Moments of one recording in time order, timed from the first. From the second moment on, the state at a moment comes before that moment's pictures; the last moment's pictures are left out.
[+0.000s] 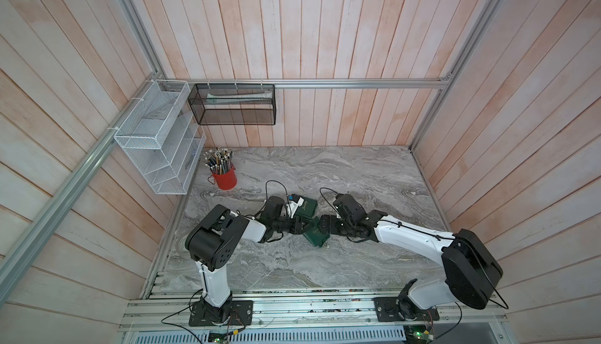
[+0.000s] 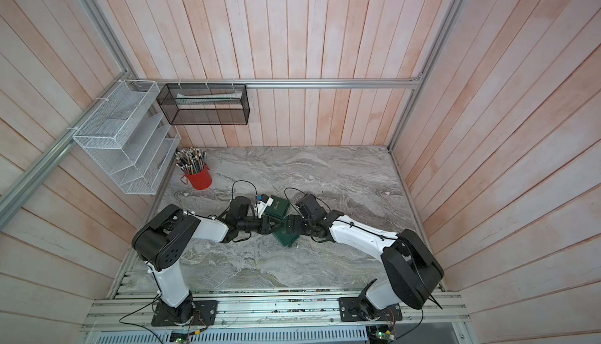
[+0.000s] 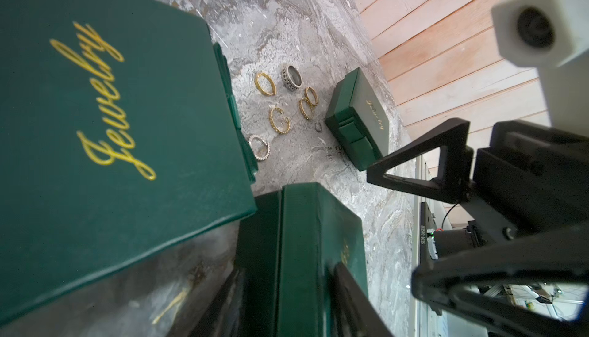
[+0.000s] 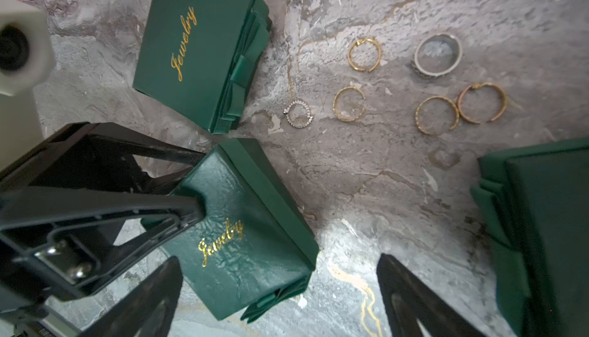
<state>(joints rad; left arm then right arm) -0.52 1.86 0.70 0.50 0.73 -0.45 0.74 1.46 0.83 -0.34 -0.05 0.73</state>
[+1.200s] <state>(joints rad) -0.57 1.81 0.73 0.33 0.67 -0.47 0.66 1.41 0.61 -0.04 -0.36 0.97</state>
